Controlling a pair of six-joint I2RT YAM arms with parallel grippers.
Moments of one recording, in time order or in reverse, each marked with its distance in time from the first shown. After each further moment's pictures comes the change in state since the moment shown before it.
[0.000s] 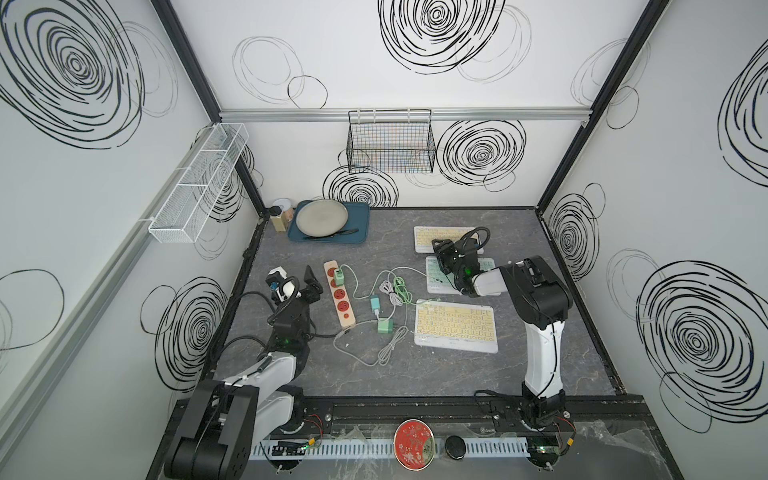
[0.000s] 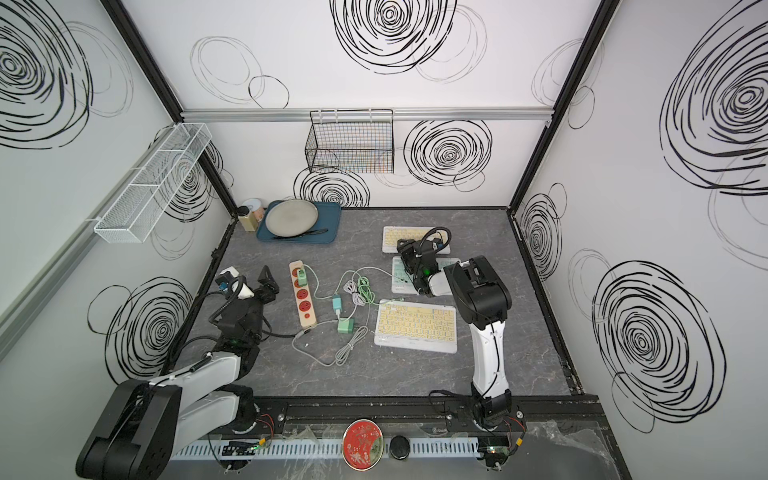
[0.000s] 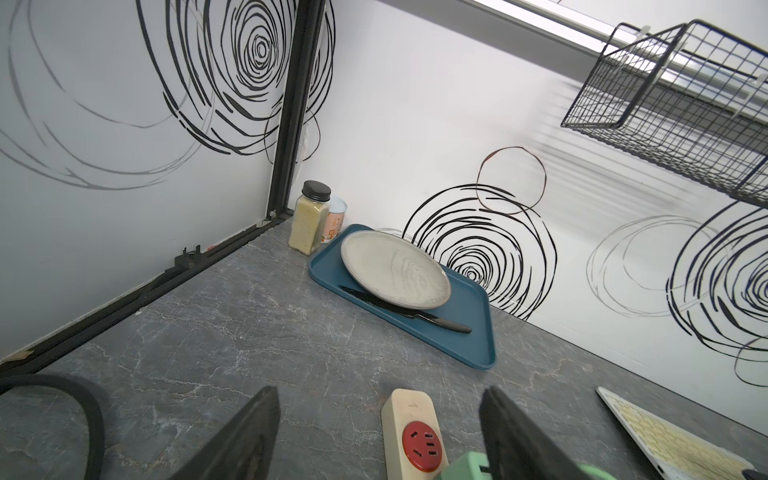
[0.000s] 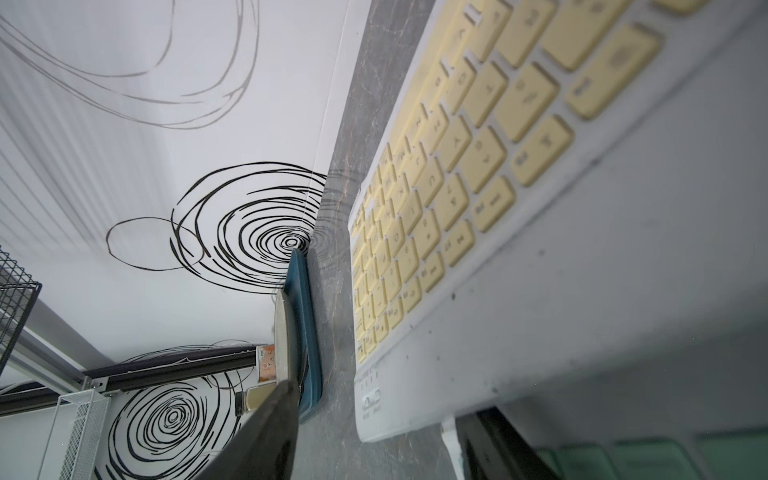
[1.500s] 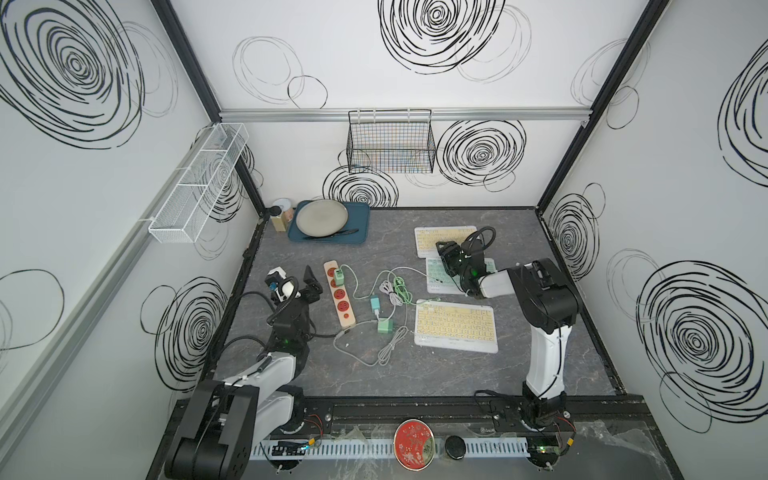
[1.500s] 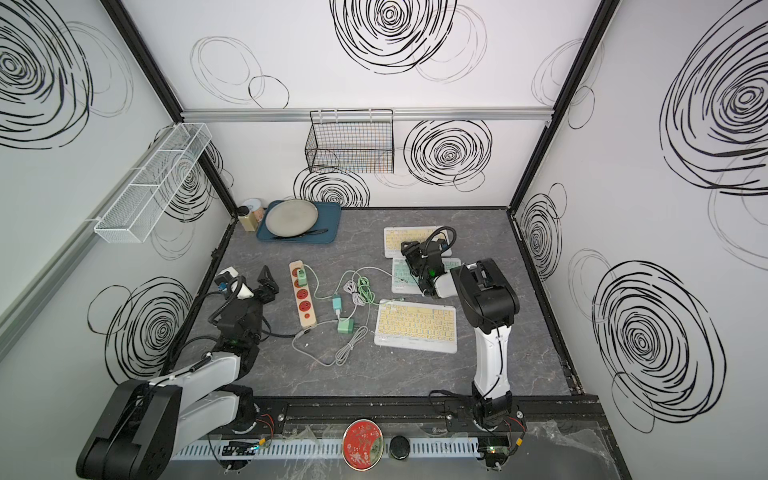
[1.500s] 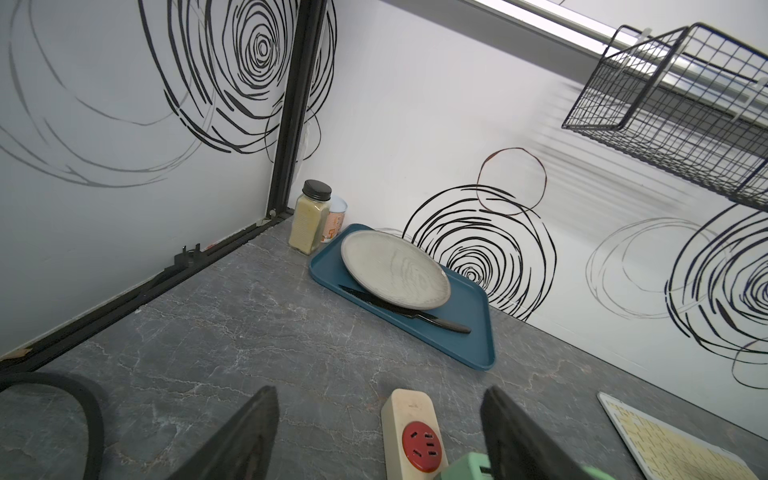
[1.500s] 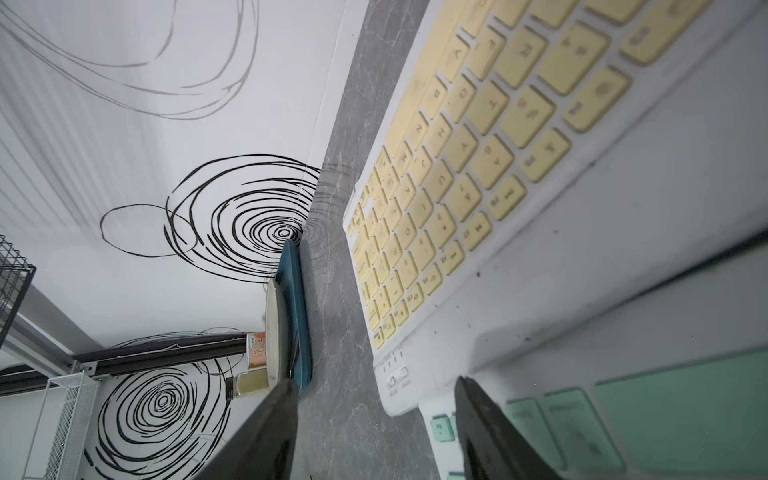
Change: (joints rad) left arm 0.008 0.000 -0.001 0.000 0.007 -0.008; right arm -0.028 -0.043 -0.037 -0.037 -0.061 -0.053
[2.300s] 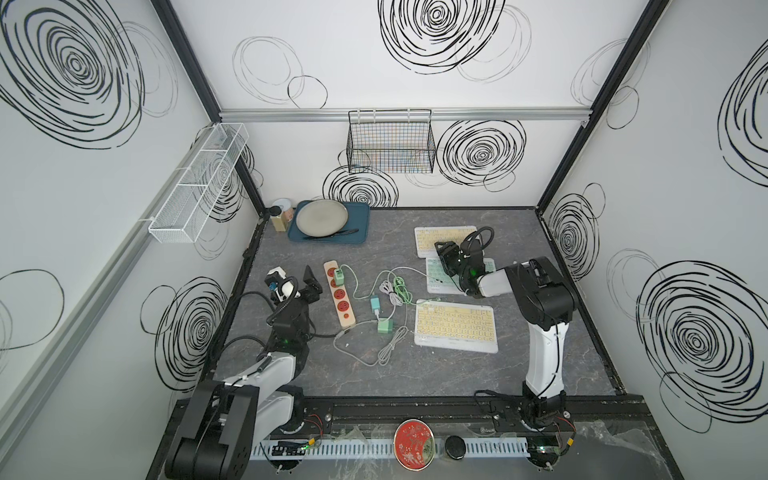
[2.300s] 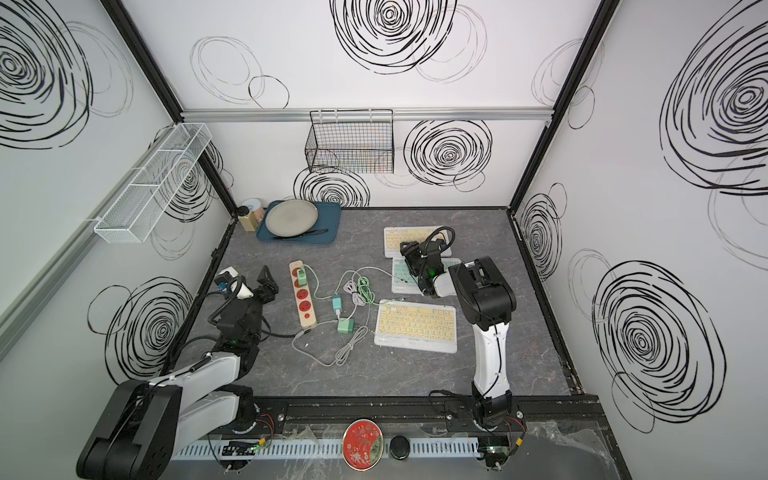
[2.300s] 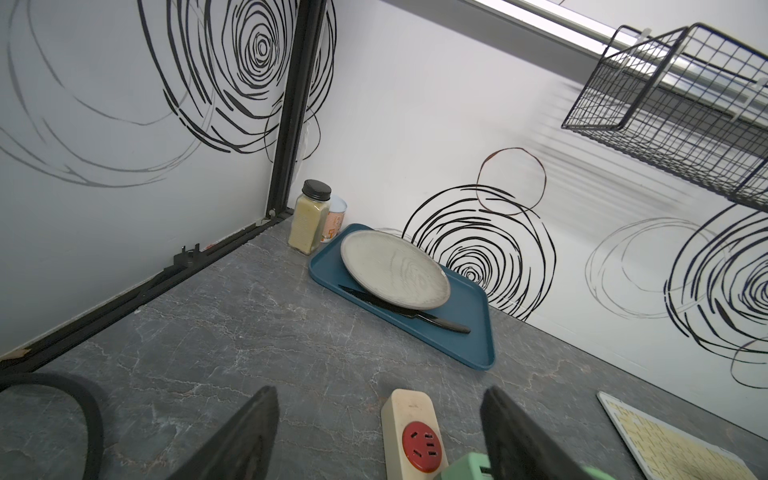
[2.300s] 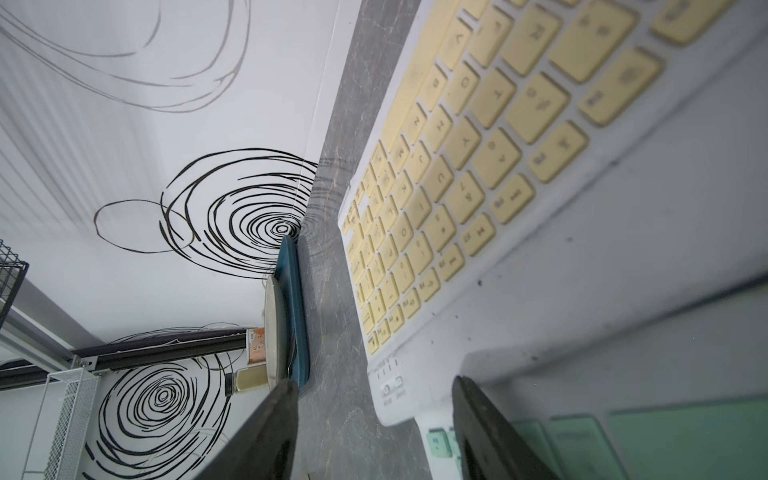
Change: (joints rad) left arm 0.005 0.000 0.000 0.000 0.007 0.000; right arm -0.005 0.029 -0.005 0.029 -0.014 0.003
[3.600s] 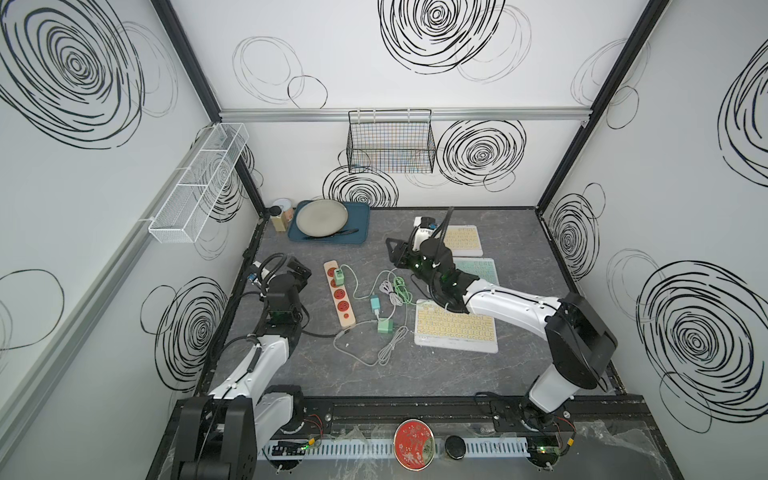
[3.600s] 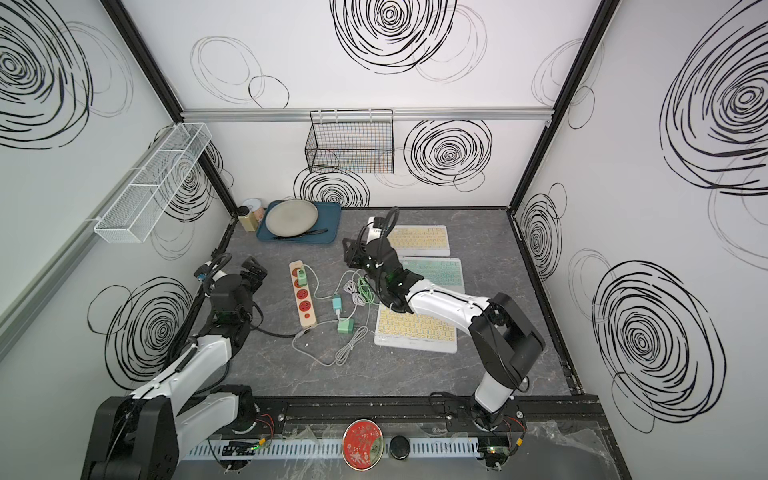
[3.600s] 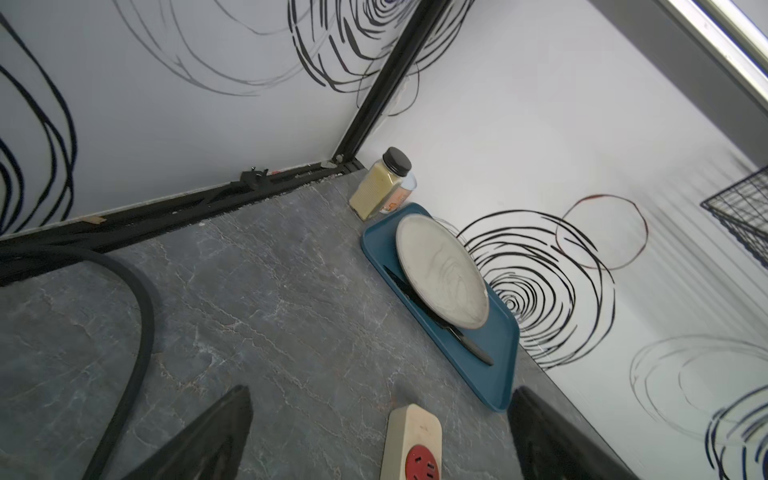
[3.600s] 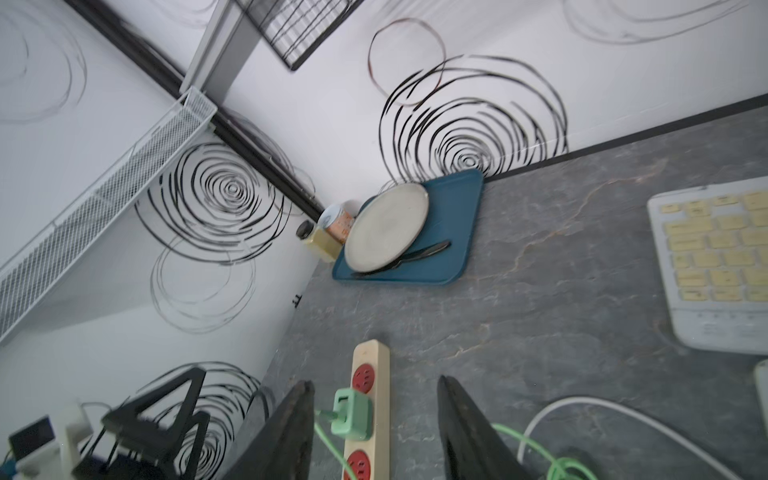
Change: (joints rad) left arm 0.098 -0.038 0.289 -0.619 -0.063 -0.417; right arm 0.518 -0.409 0.142 -0.375 0.323 -0.606
